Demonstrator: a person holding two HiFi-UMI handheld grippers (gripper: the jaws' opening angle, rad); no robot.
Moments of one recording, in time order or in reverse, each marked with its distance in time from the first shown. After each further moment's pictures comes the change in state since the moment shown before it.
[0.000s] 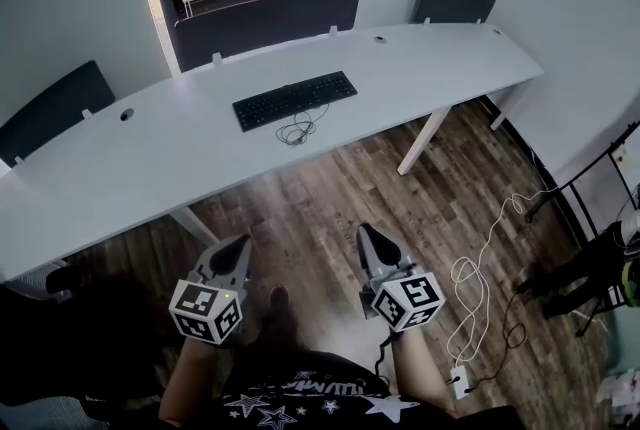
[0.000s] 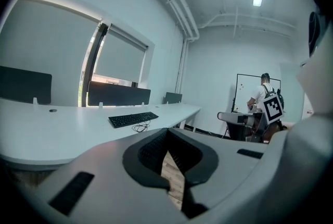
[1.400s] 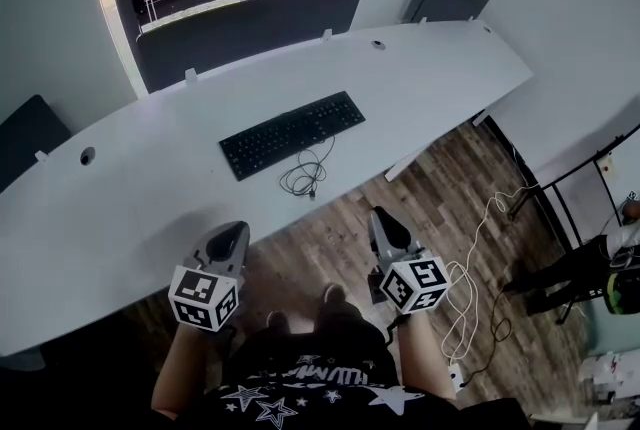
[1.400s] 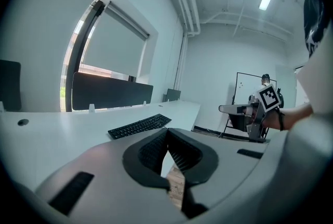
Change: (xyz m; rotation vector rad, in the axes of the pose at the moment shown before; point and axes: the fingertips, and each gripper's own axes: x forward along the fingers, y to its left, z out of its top) left arm 0.175 0.176 0.047 0.024 0.051 -0.121; right arm 0.209 -0.085 0.022 -0.046 0.083 -0.203
